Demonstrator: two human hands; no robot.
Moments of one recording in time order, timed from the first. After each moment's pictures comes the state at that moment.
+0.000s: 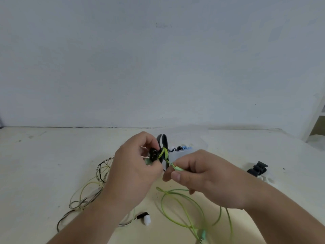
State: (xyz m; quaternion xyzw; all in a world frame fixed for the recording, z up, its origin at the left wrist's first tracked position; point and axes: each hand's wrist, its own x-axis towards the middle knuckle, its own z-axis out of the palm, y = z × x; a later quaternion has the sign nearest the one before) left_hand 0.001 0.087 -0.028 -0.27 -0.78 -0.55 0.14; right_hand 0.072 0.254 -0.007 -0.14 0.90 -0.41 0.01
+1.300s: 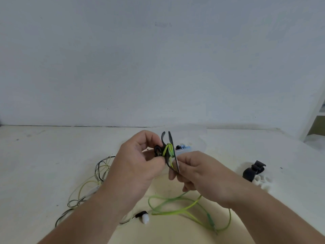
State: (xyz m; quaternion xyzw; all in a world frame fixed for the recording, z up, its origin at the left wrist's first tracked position) left_hand 0.005 0.089 -0.024 -0.29 -0.67 -0.69 0.00; right_hand 0.058 0.250 -0.025 -0.01 0.86 -0.51 0.01
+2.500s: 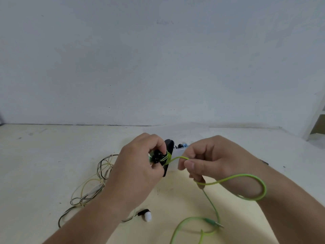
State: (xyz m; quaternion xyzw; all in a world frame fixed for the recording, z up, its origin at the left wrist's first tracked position) left_hand -0.001 0.083 -0.032 -0.33 -0.82 -0.43 0.19; right_hand 0.071 0.274 -0.003 -0.13 0.83 -0.55 -0.02
